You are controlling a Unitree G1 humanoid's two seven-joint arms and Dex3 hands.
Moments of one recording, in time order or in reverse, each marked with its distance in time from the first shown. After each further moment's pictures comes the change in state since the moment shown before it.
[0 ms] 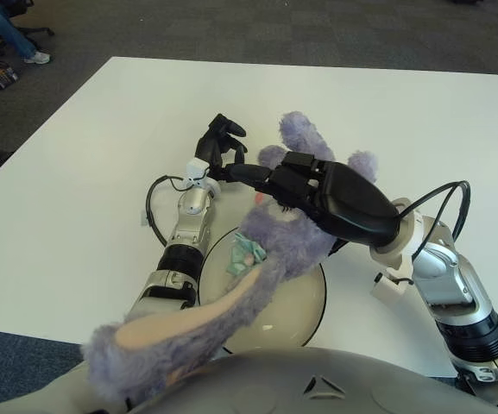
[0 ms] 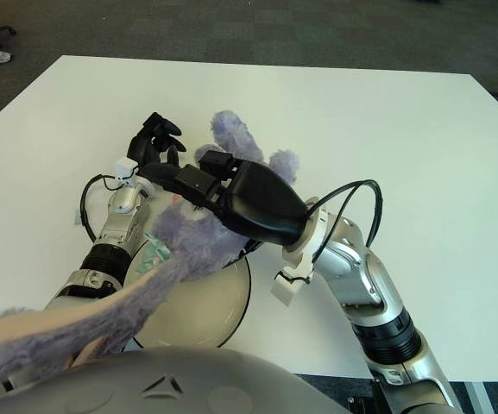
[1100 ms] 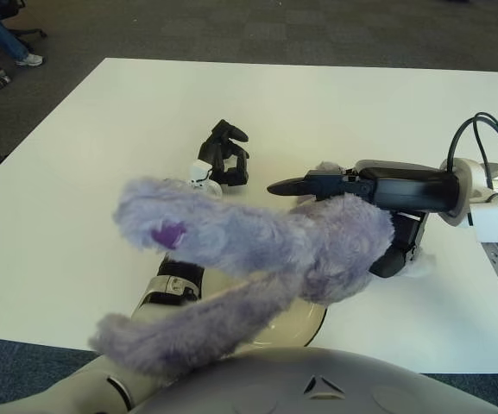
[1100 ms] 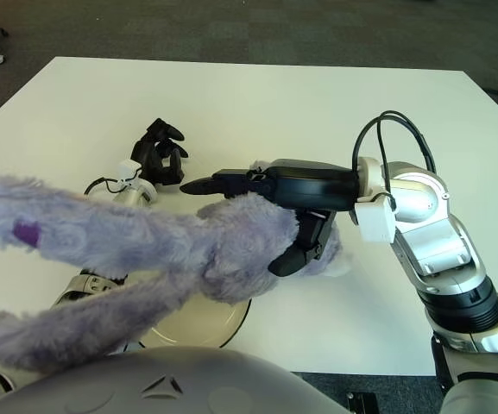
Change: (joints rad) left arm 0.031 -0.014 -0.012 -0.084 0.005 0.128 0.006; right arm -0.174 -0.303 -0.152 -0.024 0.684 0.391 0.538
